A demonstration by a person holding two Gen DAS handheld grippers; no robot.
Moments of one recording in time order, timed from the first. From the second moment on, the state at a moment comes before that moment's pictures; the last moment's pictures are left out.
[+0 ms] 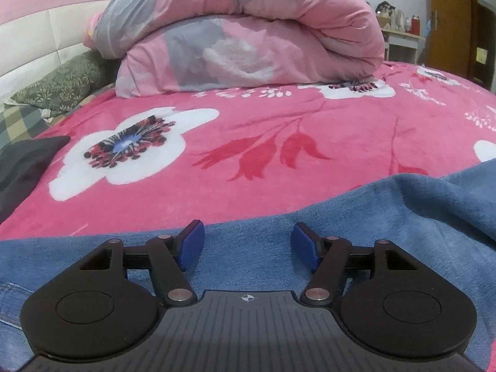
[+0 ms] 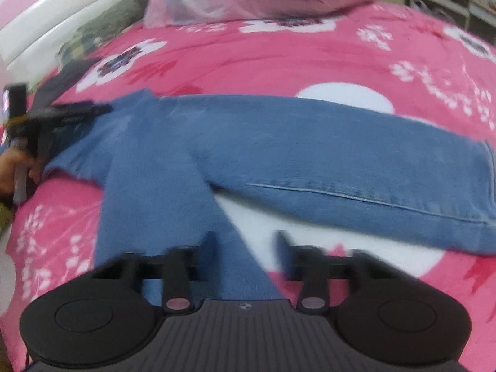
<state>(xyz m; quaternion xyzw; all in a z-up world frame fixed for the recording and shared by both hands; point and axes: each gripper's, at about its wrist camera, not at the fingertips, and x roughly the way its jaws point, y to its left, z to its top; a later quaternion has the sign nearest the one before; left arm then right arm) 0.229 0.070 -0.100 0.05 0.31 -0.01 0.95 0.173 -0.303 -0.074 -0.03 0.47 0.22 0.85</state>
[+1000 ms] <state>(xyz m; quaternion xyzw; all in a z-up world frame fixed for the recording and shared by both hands) 0.229 0.073 -0.098 0.04 0.31 -0.02 0.95 0.258 -0.236 -0.071 -0.45 0.34 0.06 0.83</state>
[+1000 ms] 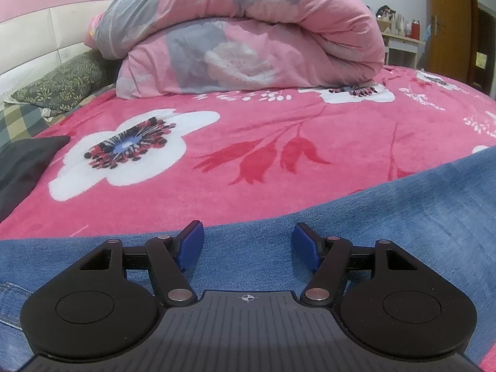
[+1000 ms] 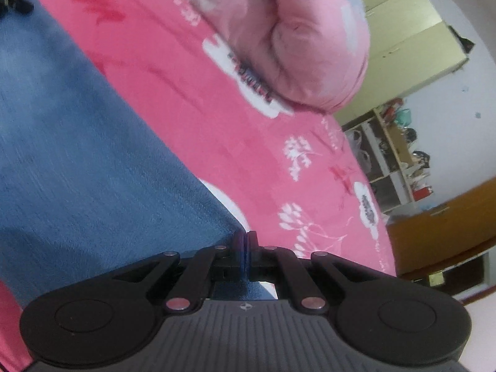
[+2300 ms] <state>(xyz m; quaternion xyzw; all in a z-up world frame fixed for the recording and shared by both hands) 0.229 0.070 -0.101 0.06 0.30 -0.01 0.95 0.144 -0.505 -0.110 0.47 0.37 -0.05 0.80</state>
